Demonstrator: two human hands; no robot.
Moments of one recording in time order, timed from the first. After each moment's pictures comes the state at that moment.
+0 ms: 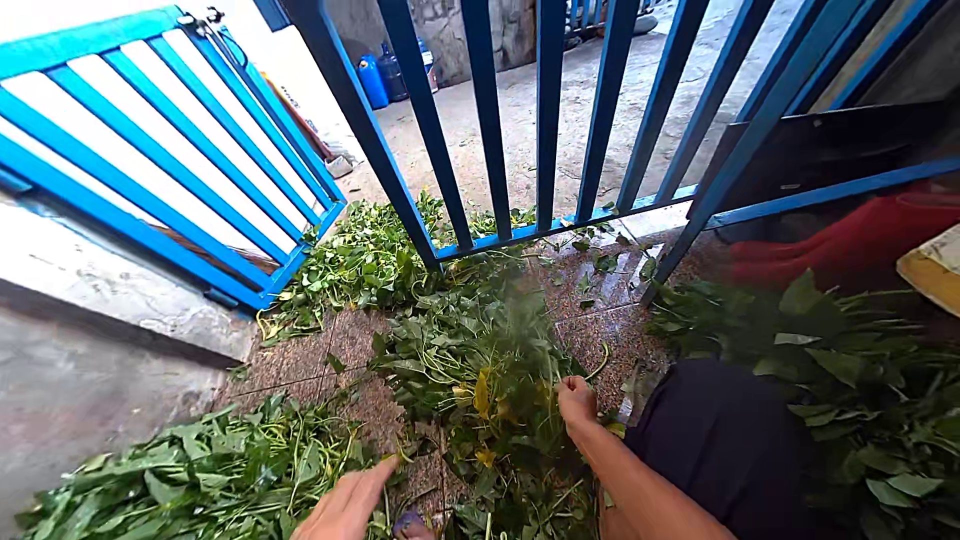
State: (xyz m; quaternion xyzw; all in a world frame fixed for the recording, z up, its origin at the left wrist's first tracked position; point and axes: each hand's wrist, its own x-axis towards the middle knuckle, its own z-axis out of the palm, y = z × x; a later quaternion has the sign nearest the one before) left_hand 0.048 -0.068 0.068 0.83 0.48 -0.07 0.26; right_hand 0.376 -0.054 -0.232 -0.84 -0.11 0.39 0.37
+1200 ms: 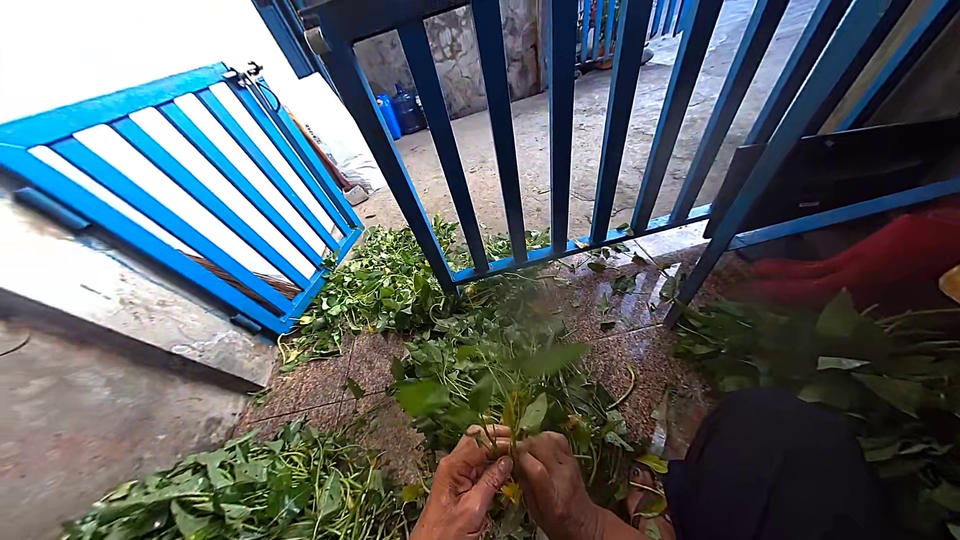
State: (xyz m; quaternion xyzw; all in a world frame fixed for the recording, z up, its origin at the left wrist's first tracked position) left_hand 0.108 -0.020 -0.052 0.69 0.27 0.30 0.60; right_hand 0.267 -0.079 -0.167 -0.54 -0.65 -0.12 0.52
